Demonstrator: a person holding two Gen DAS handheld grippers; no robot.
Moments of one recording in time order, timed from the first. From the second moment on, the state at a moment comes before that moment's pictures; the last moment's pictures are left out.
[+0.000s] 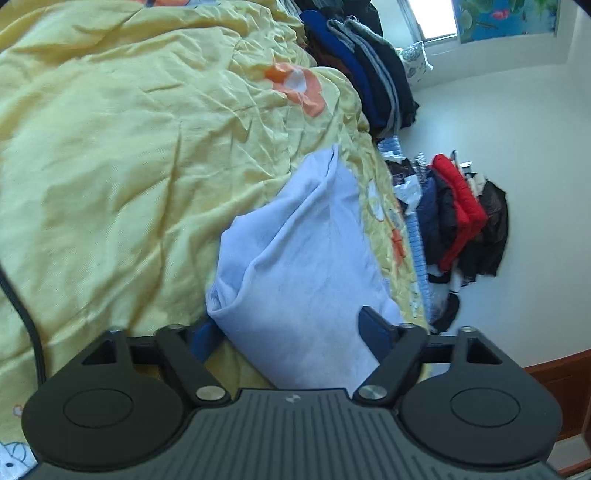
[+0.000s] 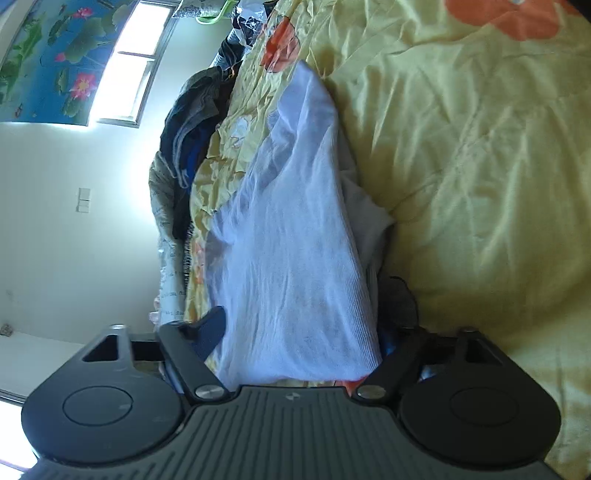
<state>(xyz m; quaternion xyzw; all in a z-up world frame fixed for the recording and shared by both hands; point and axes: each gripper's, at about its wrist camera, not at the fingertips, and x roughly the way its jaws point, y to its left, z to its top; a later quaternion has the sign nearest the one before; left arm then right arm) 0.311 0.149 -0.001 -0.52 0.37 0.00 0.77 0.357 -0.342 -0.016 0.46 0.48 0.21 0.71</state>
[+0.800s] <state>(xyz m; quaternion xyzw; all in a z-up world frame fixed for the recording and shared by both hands) 0.188 0.124 0.009 -0.41 0.48 -0.01 0.78 0.218 -0.381 -0.007 0.45 0.48 0.23 0.72</state>
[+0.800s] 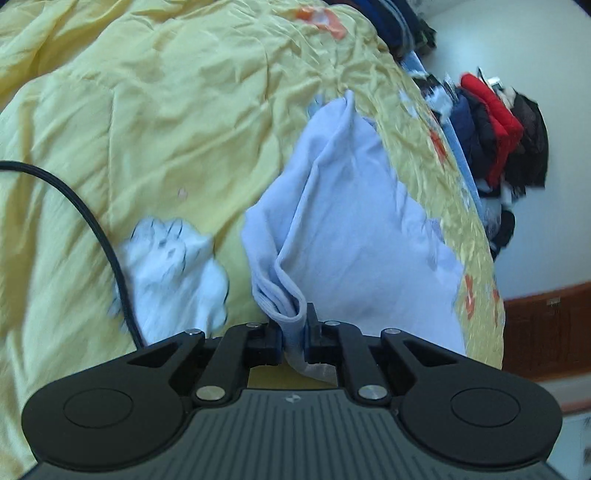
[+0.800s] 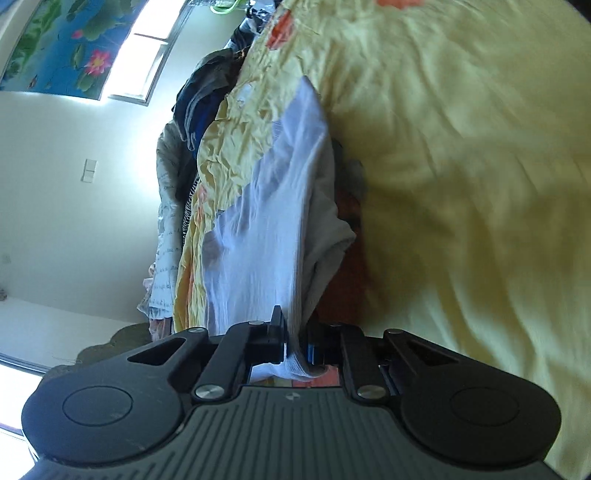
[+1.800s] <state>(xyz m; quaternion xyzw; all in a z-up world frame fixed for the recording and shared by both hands) 0.350 0.022 0.009 0.09 0.32 0.01 0.94 0.373 -0.324 0.001 0.36 0.46 0.18 0.79</state>
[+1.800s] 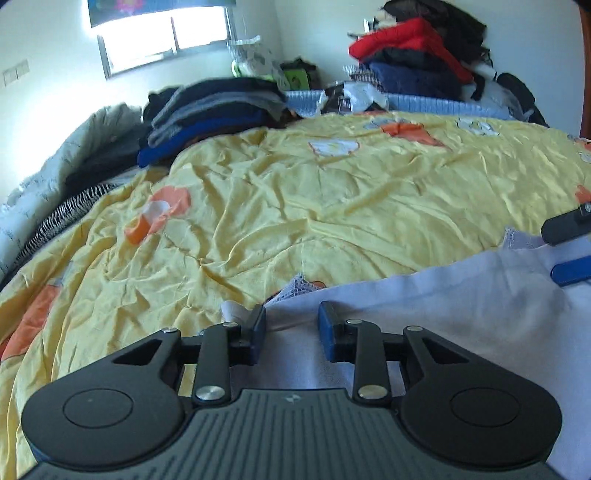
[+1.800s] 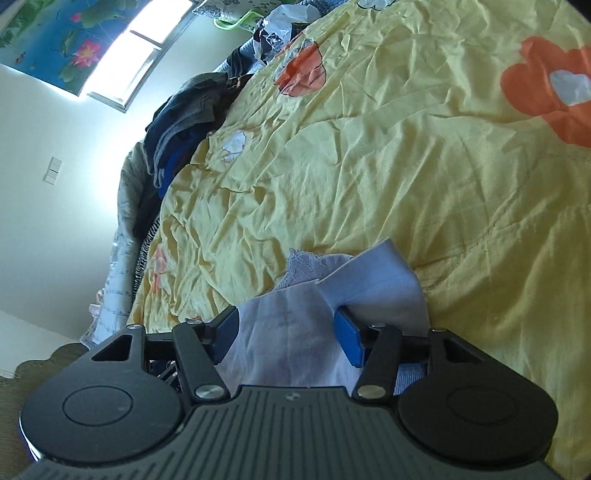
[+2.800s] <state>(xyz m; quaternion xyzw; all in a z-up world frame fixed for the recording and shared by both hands) 0.259 0.006 0.007 0.04 0.32 0.02 0.95 0.191 -0.329 0.012 0.36 0.41 0.21 0.81</state>
